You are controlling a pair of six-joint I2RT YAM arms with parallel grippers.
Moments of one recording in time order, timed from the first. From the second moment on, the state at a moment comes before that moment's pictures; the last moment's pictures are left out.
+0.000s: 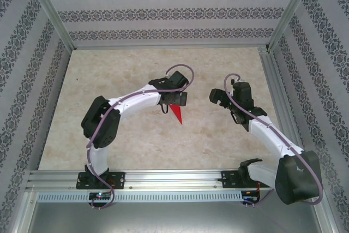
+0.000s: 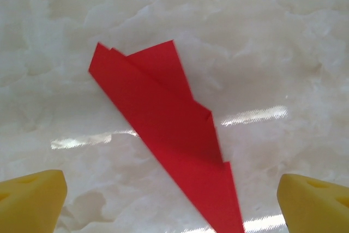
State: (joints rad) left arm -0.78 1.97 1.54 -0.70 -0.26 -0.61; right arm 0.22 1.15 0.63 -0.17 -0.03 0.43
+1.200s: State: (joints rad) left arm -0.81 1.94 1.57 -0.80 -0.34 -0.73; right arm 0.16 1.16 0.59 -0.11 -0.07 0.47
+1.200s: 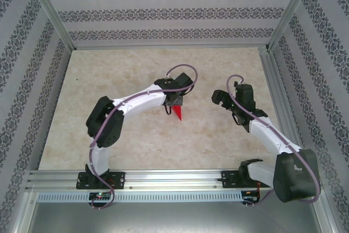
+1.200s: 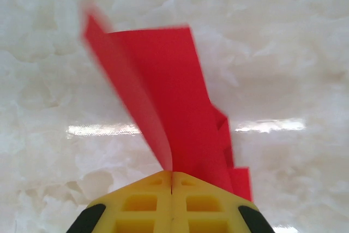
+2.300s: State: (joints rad) left arm -0.61 1.85 0.91 0.30 0.21 -0.96; right arm 0.53 1.39 0.81 -0.24 0.00 0.62
